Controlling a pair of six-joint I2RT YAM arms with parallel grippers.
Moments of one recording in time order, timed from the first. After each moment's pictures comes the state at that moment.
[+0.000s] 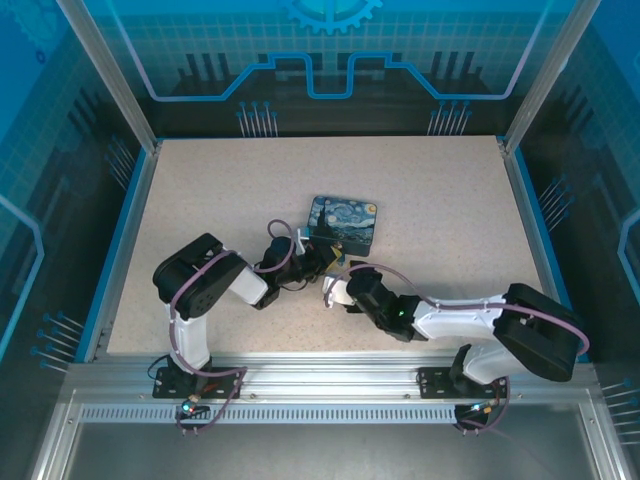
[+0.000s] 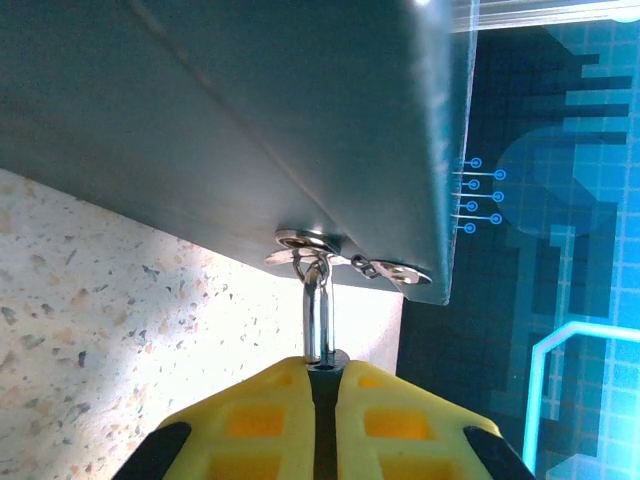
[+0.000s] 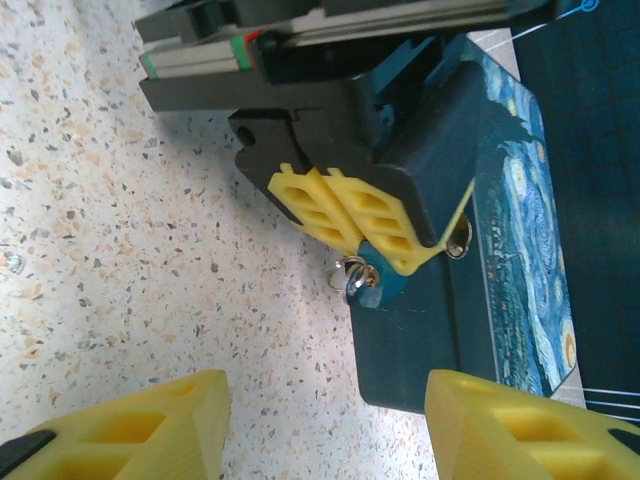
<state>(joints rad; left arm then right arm) -0.61 1.91 0.58 1.01 0.35 -1.38 1.02 1.40 0.48 0.25 0.51 -0.70</state>
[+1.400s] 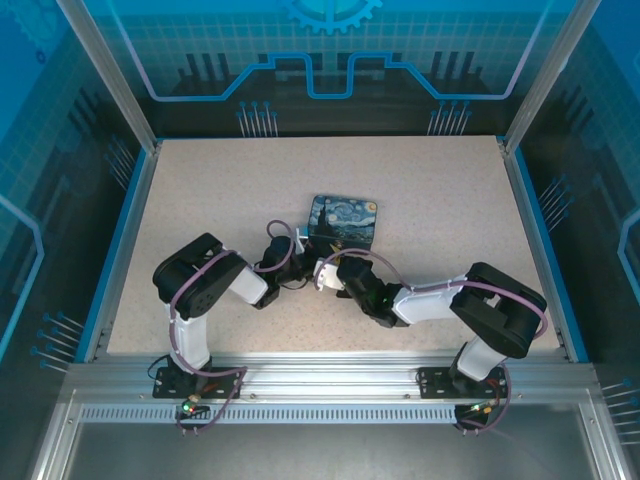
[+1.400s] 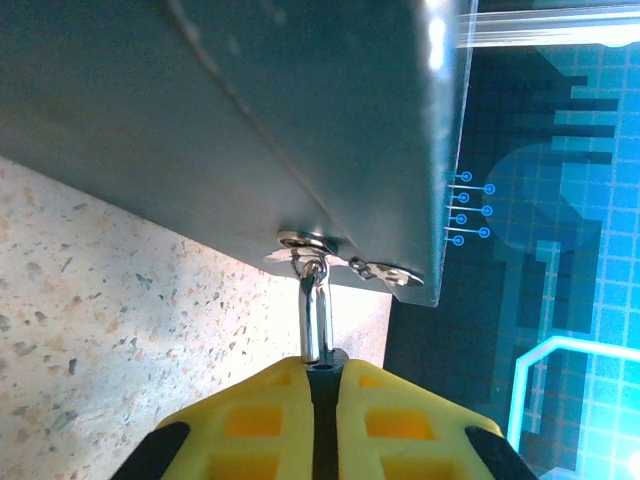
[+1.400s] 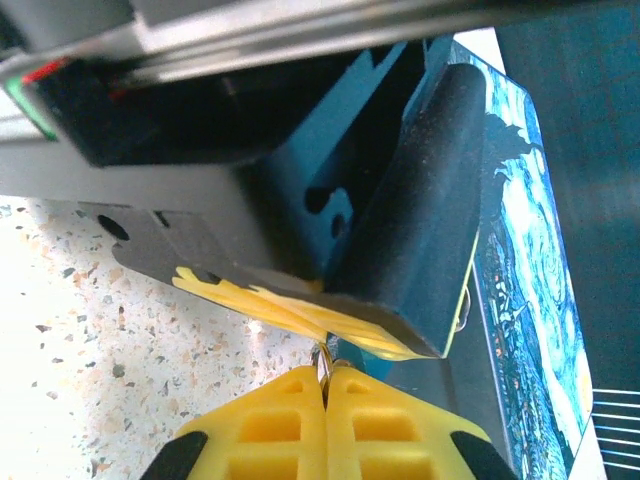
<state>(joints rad) -0.60 1.91 0.58 1.02 0.34 -1.43 0.94 1.61 0.58 0.41 0.50 -0.71</state>
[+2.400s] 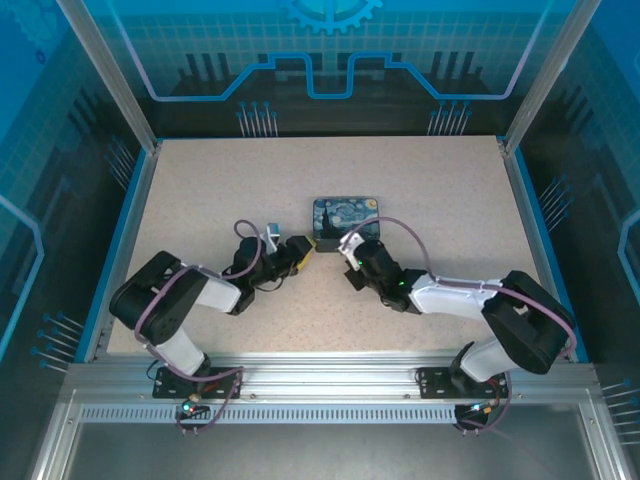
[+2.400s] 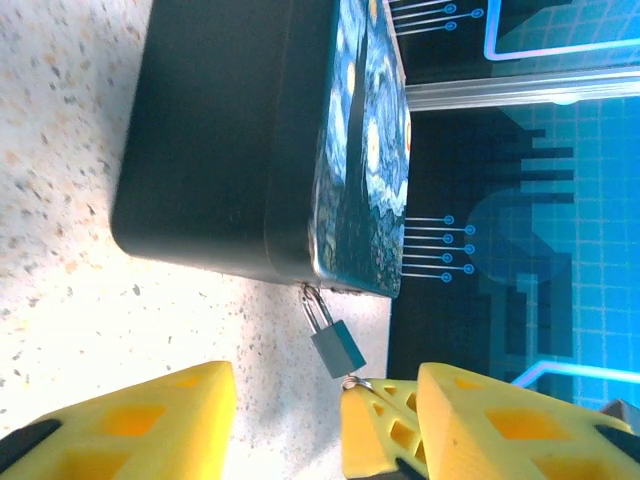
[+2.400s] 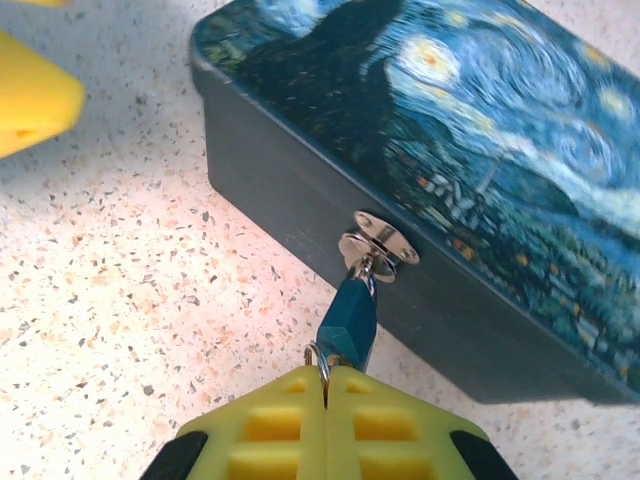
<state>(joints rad) -0.46 1.63 0.40 0.92 0.34 -1.33 0.76 1.44 0.58 0.19 0.24 -0.02</state>
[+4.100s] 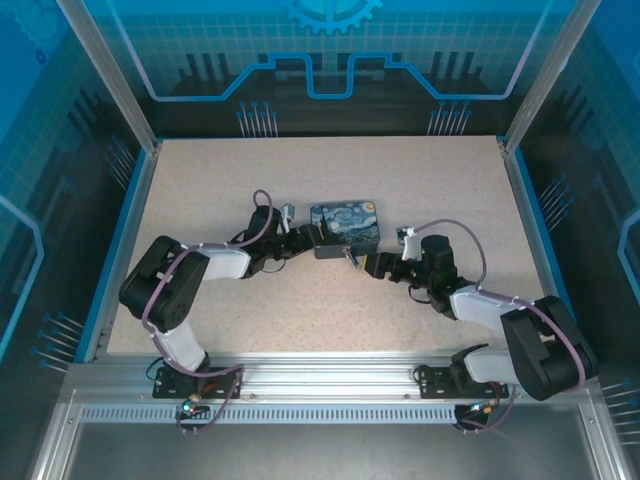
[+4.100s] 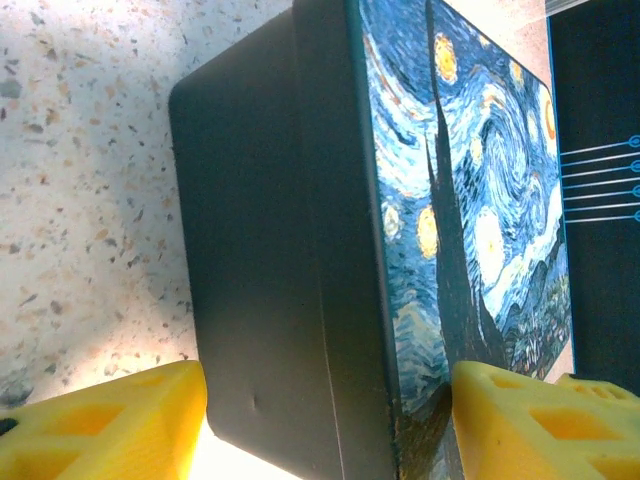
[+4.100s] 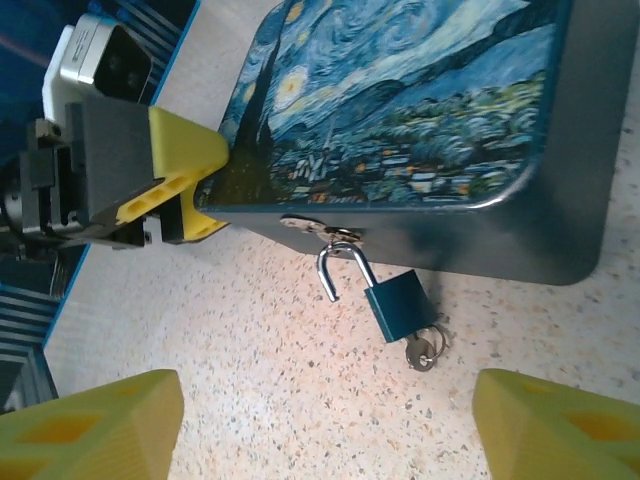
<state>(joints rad) -0.41 1.73 0.74 0.37 0.39 -0.85 0.33 1.30 0.35 0.43 -0.52 0.55</state>
